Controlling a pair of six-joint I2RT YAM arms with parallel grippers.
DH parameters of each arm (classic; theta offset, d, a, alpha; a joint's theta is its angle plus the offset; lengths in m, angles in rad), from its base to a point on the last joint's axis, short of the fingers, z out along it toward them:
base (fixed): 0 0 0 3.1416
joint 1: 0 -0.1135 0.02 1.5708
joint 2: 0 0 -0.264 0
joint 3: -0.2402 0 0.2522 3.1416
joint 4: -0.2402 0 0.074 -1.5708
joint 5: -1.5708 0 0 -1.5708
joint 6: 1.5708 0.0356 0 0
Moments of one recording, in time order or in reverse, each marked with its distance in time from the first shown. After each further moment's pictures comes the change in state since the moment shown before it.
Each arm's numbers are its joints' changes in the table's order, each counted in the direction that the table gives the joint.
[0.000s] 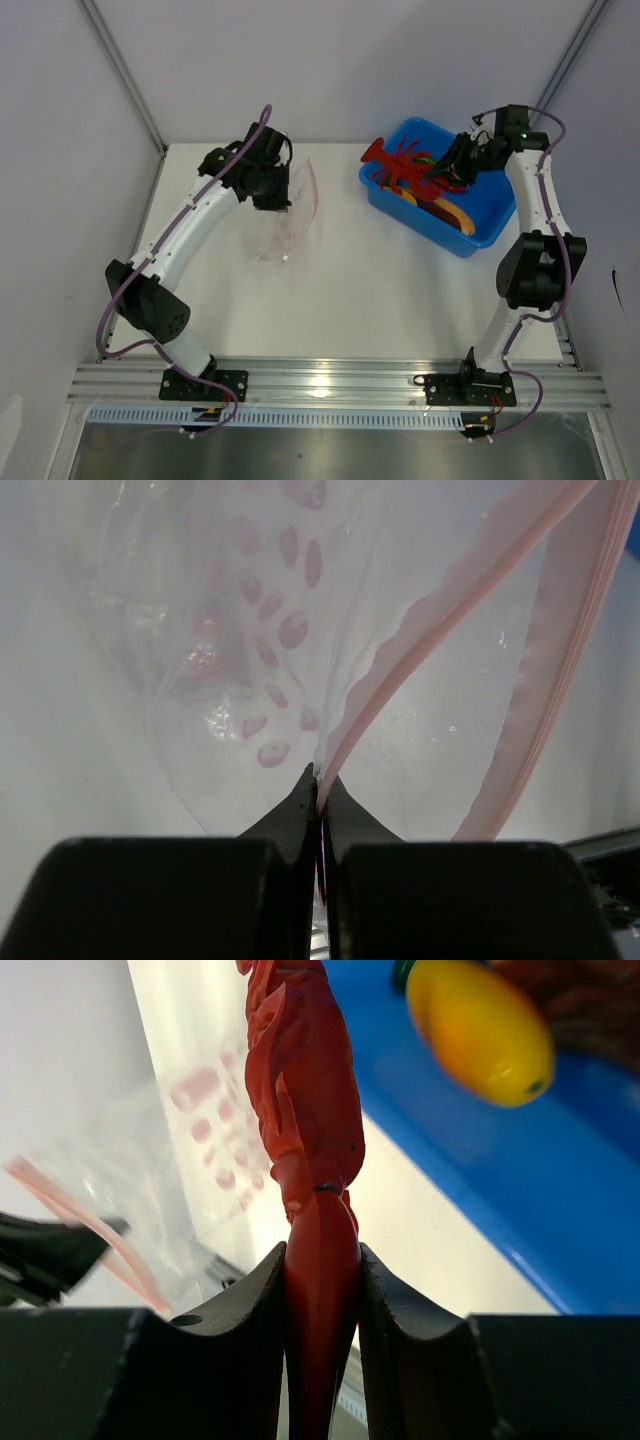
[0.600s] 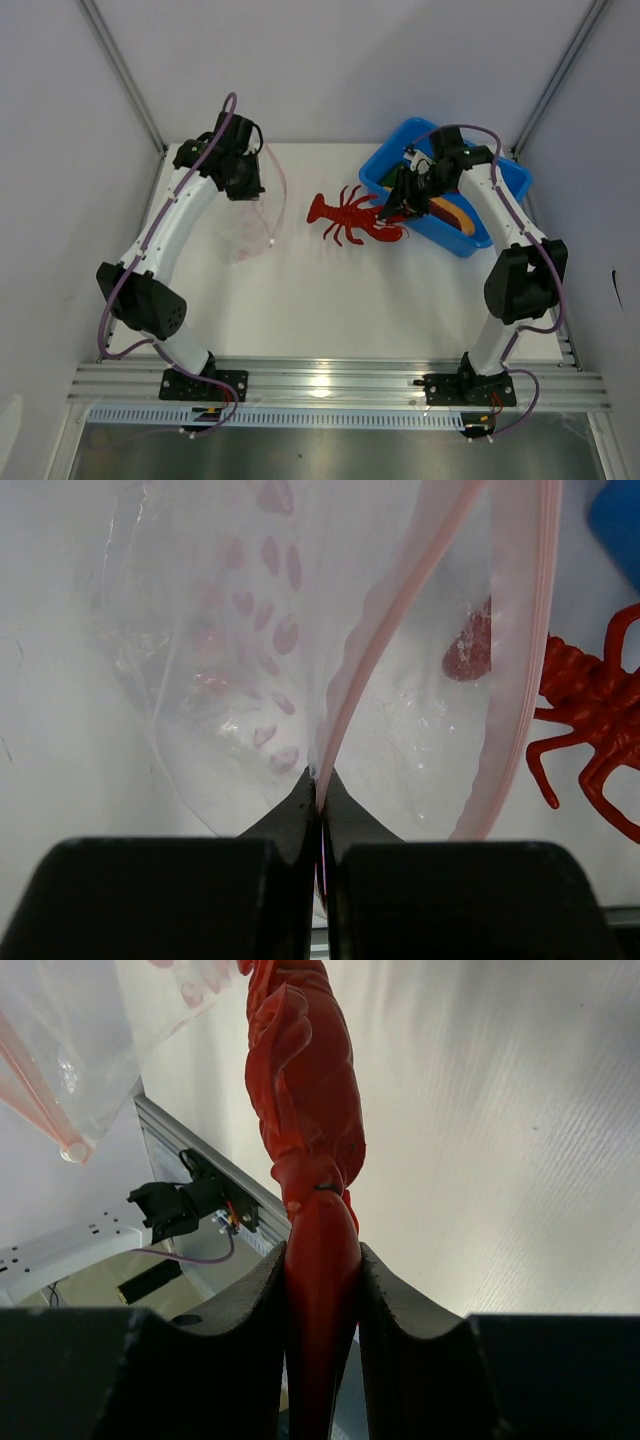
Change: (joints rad) left arm -0.169 0.000 -0.035 -0.030 0.062 -0.008; right arm -0.302 -0.096 0.200 -0.076 -0.001 -0.094
